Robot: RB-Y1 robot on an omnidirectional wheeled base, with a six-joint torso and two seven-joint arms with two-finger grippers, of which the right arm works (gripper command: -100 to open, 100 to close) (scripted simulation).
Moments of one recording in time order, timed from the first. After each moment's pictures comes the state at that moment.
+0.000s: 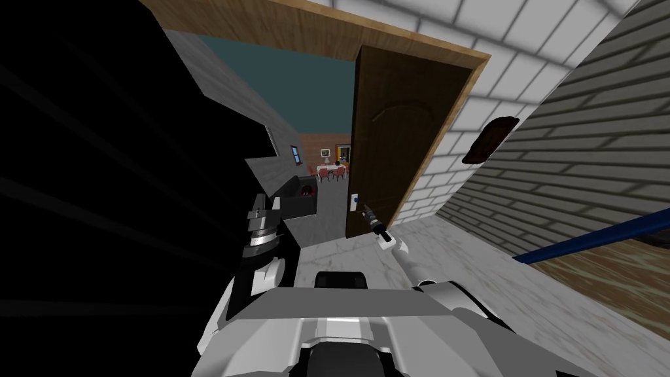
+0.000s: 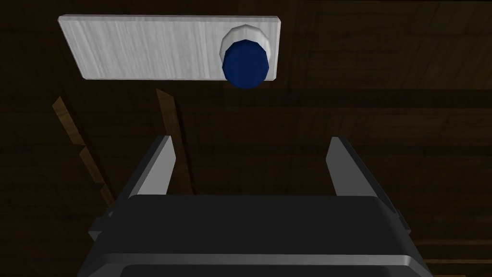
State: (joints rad) arm -0.28 -0.29 0.07 -0.88 0.27 -0.50 -0.55
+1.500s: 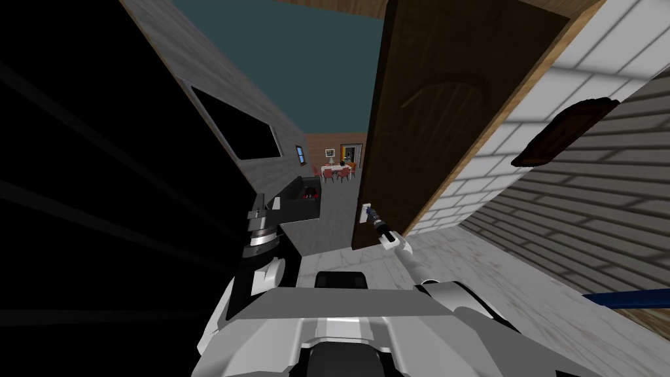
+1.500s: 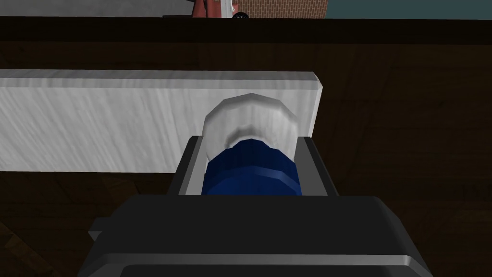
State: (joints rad) arm -0.29 -0.31 0.03 -0.84 0.24 -0.50 -0.54
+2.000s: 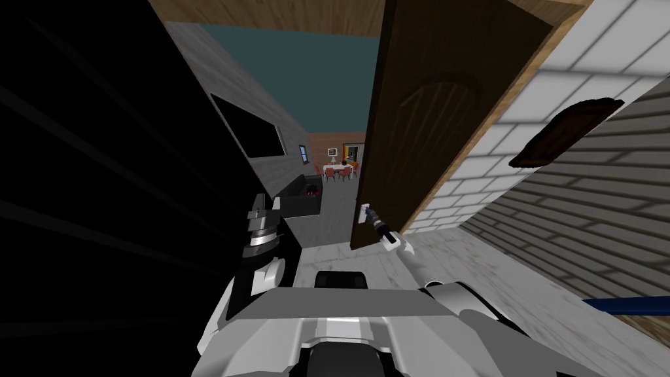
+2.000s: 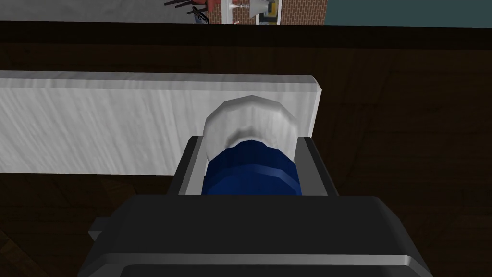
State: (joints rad) arm -0.27 -0.35 0.09 -0.86 0.27 -0.54 -0.60
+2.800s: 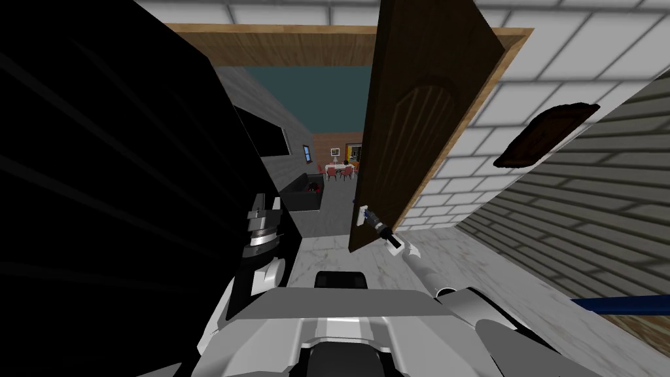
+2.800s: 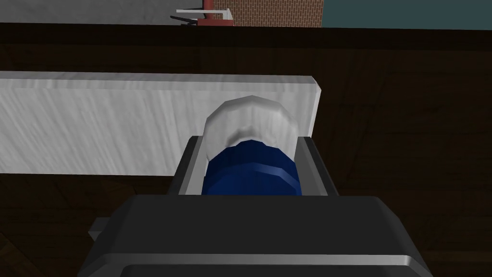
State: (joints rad) arm -0.23 -0.42 0.18 -0.91 0.32 -0.63 -0.72
